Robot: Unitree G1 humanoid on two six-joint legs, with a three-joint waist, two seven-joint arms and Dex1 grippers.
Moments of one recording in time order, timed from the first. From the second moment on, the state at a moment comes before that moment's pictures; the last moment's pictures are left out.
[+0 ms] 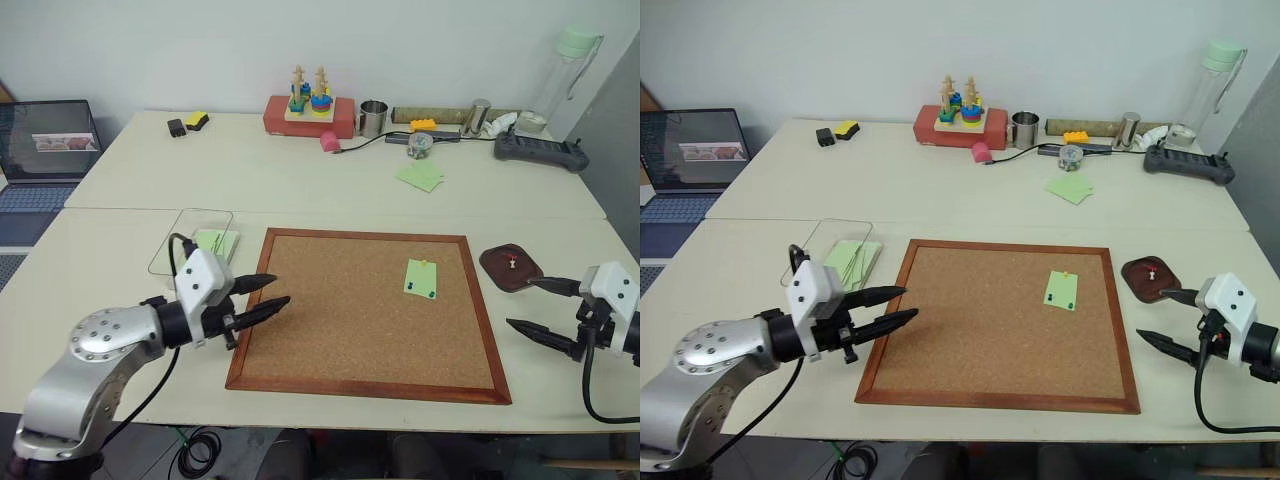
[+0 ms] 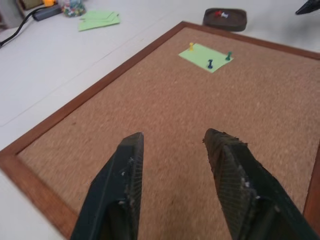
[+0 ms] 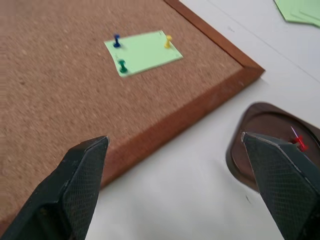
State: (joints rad) left arm -0.07 0.70 0.10 -0.51 -0.51 0.53 -0.85; right arm 0.13 -0.90 -0.37 -0.25 0.43 0.32 1.04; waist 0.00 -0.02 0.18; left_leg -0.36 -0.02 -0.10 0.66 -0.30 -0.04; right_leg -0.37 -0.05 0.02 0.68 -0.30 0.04
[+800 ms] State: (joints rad) left arm -0.25 0.40 -0.27 0.04 -0.24 0.13 -0.91; right arm -0.34 -0.66 0.01 -0.04 0.32 0.38 0.88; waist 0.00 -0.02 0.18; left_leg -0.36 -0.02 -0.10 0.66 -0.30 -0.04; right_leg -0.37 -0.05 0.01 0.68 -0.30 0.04
